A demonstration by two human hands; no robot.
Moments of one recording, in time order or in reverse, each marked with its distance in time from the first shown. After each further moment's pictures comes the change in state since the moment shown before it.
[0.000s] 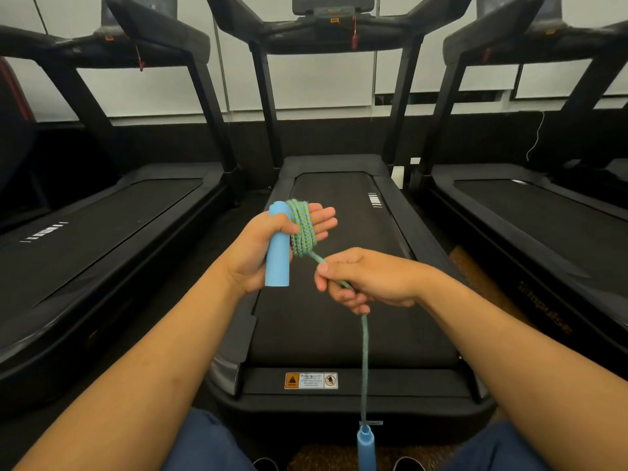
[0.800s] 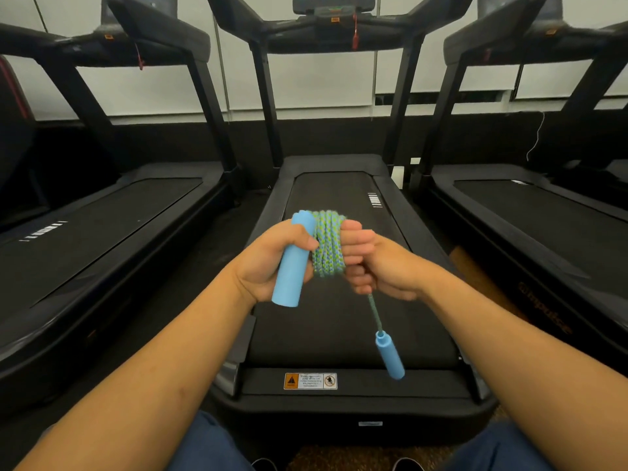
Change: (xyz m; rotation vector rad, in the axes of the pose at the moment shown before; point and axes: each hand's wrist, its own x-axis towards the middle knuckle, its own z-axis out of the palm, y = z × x) left_hand -0.007 -0.007 0.016 0.046 -0.127 -0.178; right_hand 0.012 0.021 -0.016 0.230 0.242 -0.089
